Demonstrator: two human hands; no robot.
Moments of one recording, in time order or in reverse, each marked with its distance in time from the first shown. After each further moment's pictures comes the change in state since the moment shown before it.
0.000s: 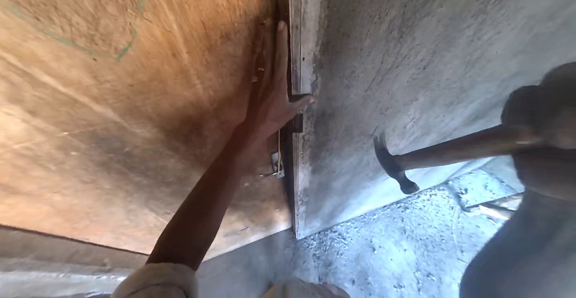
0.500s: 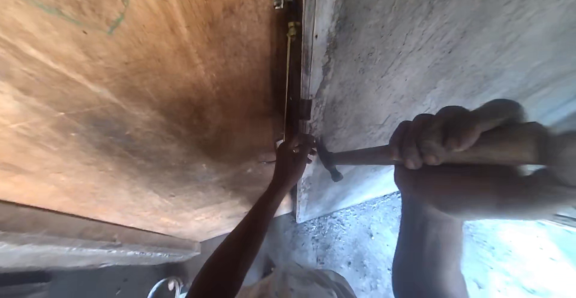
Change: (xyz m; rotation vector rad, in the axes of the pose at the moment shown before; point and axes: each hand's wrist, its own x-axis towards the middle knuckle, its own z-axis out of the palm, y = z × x) left_hand -0.144 0.032 0.060 -0.874 -0.192 -0.719; right_hand 0.030 0.073 0.182 0.000 0.314 -0.268
